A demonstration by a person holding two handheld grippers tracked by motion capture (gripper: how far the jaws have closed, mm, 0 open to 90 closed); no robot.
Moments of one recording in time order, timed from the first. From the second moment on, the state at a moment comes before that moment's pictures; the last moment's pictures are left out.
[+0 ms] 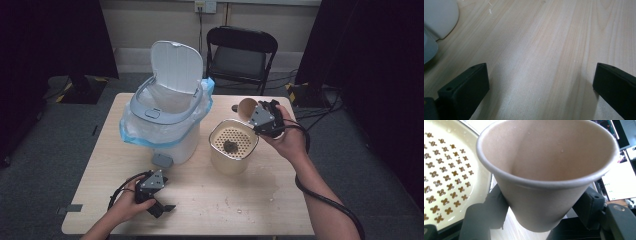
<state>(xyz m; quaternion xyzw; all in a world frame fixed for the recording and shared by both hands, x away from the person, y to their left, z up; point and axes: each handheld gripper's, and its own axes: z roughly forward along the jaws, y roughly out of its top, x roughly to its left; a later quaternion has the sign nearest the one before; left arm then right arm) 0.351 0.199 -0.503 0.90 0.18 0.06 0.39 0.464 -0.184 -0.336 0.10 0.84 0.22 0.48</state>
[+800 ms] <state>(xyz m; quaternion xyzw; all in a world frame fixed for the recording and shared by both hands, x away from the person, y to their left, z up) 0.351 0.199 -0.503 0.90 0.18 0.06 0.39 0.474 -0.189 -0.338 0.18 0.85 0.32 0.39</state>
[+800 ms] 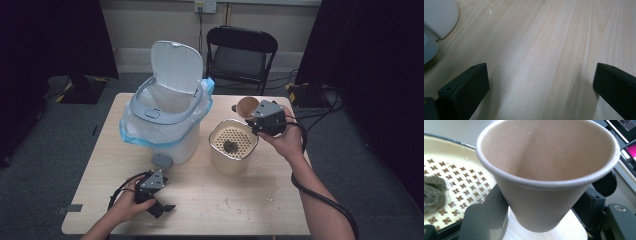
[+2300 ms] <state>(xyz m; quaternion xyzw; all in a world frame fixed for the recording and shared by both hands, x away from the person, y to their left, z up) 0.351 0.199 -0.502 0.91 0.17 0.07 0.38 0.485 -0.161 -0.309 0.23 0.84 0.42 0.27</state>
